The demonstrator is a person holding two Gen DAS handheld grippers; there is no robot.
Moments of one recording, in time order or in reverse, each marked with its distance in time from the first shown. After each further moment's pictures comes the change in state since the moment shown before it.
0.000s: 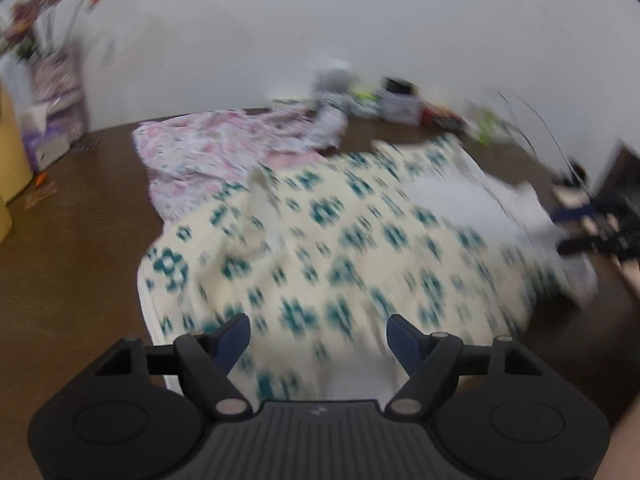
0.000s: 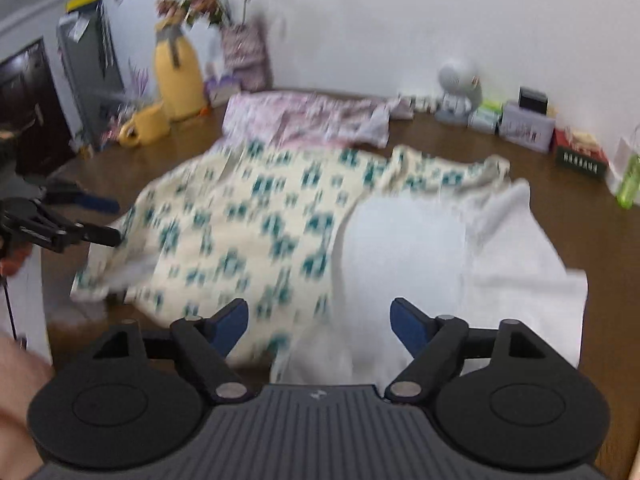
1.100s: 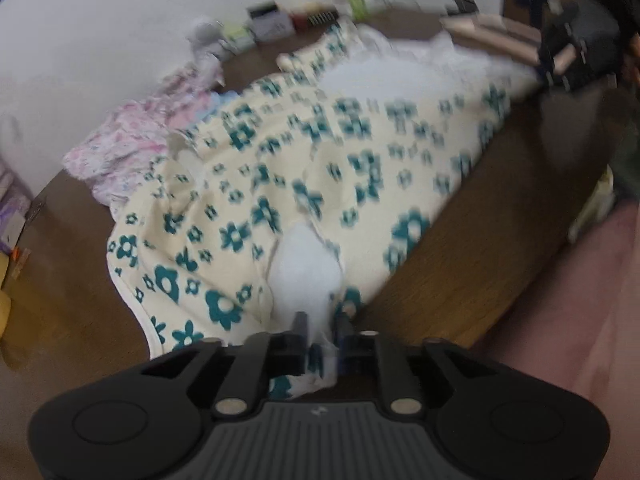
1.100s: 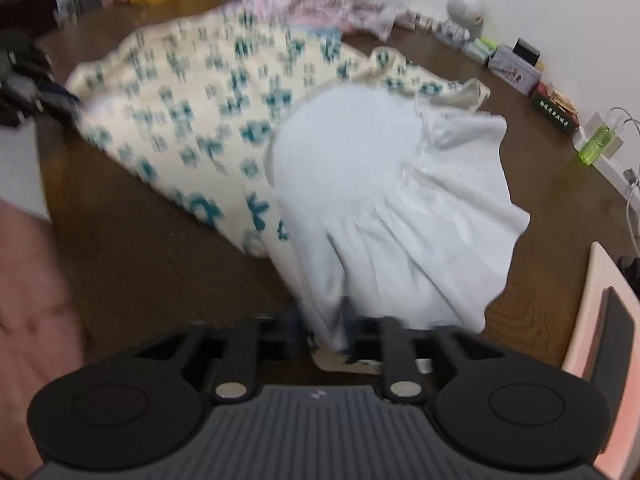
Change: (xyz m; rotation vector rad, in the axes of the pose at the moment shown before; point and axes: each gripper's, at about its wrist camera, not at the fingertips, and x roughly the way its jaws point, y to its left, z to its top) left arm -0.038 -0.033 -0.059 0.365 0.136 -0.028; right arm -0.050 0.023 -0.056 -0.167 0.248 -0.124
